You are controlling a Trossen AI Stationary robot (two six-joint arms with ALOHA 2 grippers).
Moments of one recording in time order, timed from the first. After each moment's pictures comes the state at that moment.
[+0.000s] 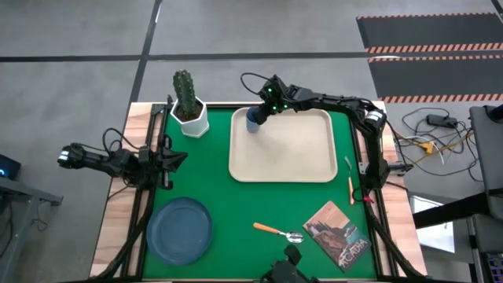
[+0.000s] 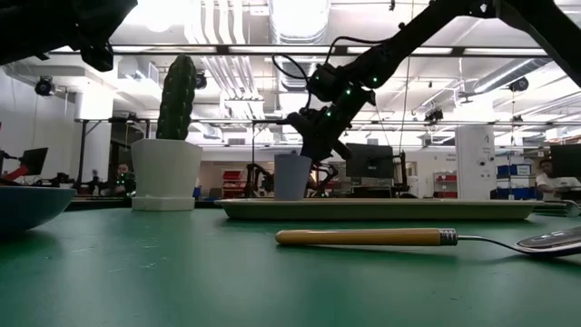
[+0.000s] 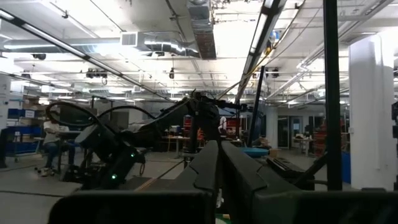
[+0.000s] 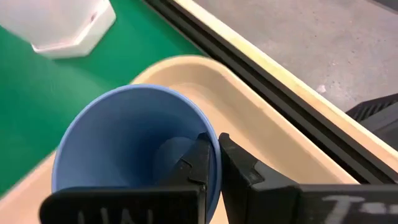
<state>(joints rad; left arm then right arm) -0.22 0.20 0.03 0.60 -0.34 0.12 -0.61 2.03 1.53 -0.32 -0.13 0.22</state>
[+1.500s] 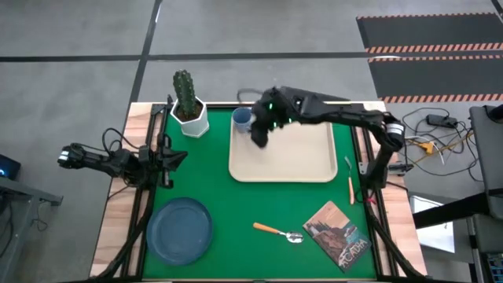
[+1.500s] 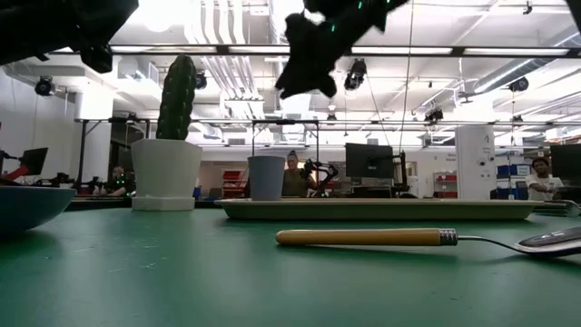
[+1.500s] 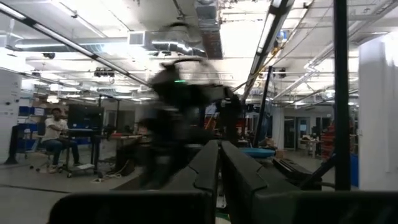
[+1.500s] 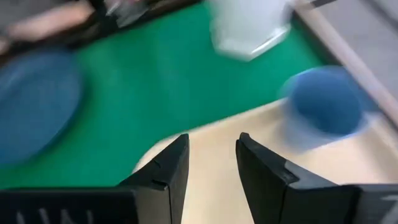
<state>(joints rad) -0.22 0.20 0.03 0.61 -0.37 0.12 -0.30 1.78 1.58 -0.53 -0.19 0.10</state>
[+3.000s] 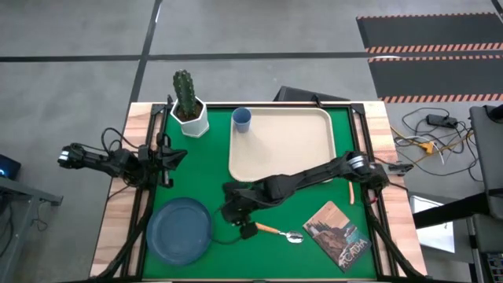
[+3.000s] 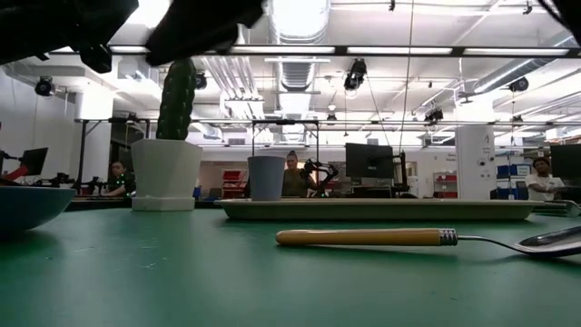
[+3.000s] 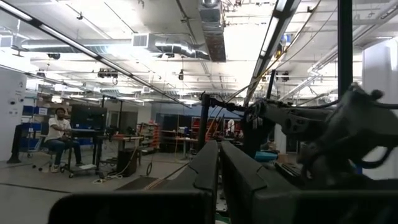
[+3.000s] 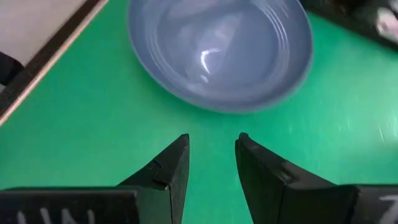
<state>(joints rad) -0.22 0.20 0.03 0.62 -0.38 0.11 0.25 2.22 2.00 -0.60 -0.04 -0.23</state>
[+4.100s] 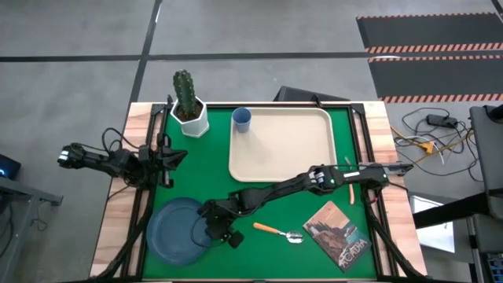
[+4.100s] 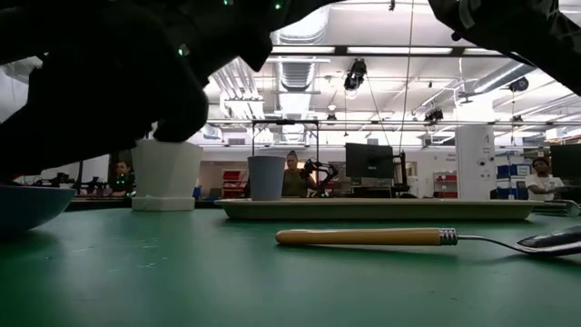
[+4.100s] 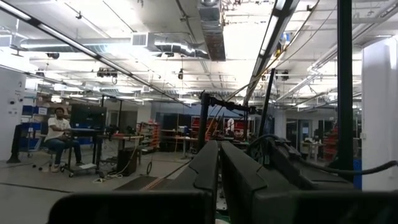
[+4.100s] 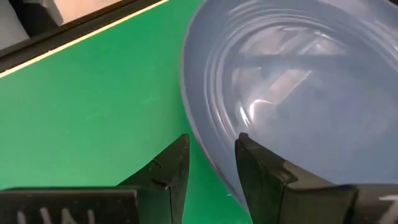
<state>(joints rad) -0.22 0.20 0.03 0.62 -0.38 0.12 0.23 2.65 2.35 -0.46 -0.37 -0.54</state>
